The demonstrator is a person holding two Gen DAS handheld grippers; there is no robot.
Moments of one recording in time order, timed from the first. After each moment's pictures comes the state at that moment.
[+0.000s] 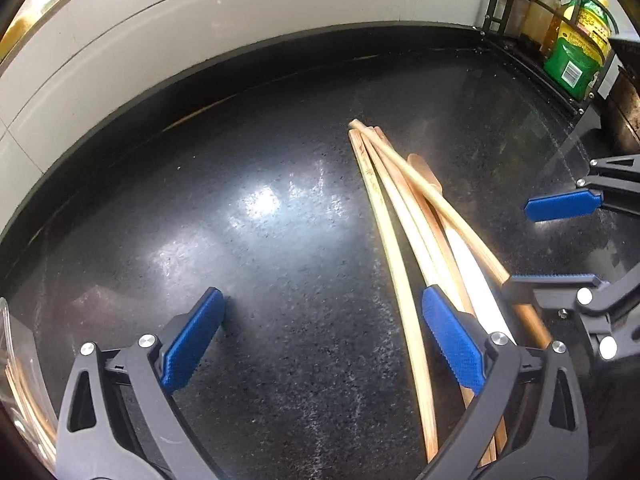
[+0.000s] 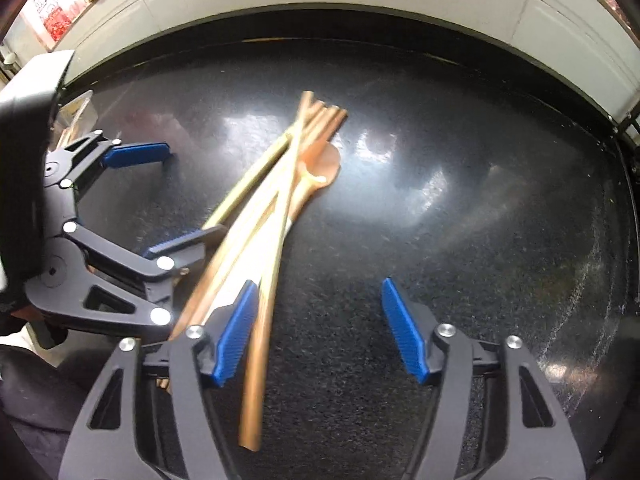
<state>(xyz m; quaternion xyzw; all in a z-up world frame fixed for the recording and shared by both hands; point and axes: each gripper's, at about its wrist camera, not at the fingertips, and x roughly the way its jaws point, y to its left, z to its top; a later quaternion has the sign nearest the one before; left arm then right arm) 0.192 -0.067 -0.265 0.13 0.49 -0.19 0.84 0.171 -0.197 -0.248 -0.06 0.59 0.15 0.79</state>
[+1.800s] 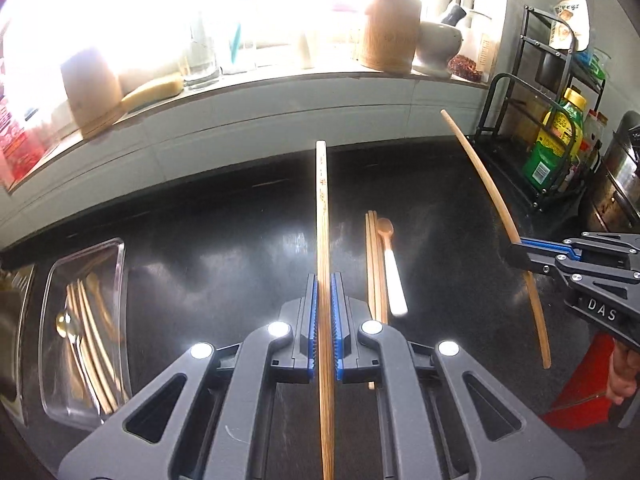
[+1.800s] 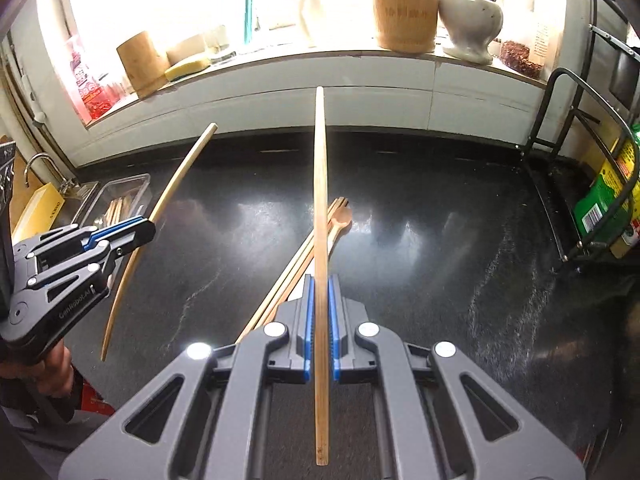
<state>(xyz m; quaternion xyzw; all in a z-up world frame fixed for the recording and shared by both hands) 0.060 -0.049 -0.116 0.04 0.40 -0.09 0.91 0.055 -0.227 -0.110 0.00 0.45 0.13 0.88</state>
